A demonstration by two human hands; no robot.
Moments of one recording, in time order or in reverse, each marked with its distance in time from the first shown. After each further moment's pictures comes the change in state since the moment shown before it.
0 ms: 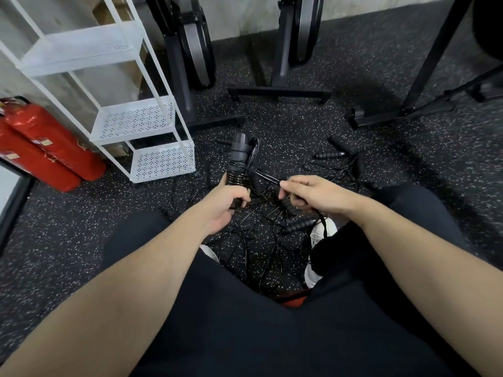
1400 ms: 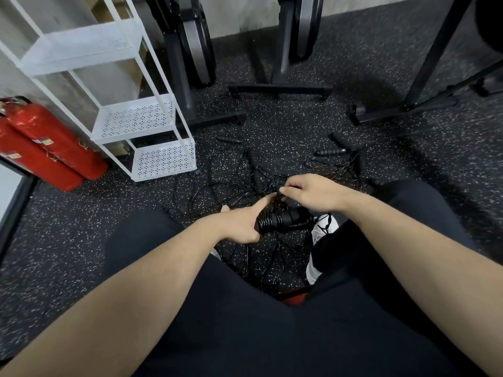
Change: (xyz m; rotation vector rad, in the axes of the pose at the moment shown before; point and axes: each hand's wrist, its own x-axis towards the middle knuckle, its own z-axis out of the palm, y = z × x) left_hand -0.013 -0.011 0.019 1.454 -0.376 -0.044; right_hand 0.000 -0.017 0.006 -0.515 0.073 0.060
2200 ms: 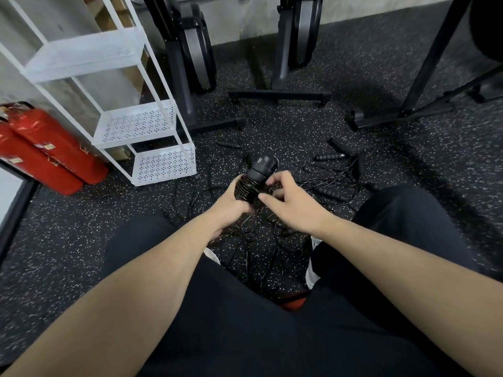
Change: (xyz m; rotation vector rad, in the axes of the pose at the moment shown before) left_hand 0.017 -0.025 -0.007 -0.943 0.406 0.042; right_hand -0.007 -0.025 0.039 0.363 0.187 -0.089
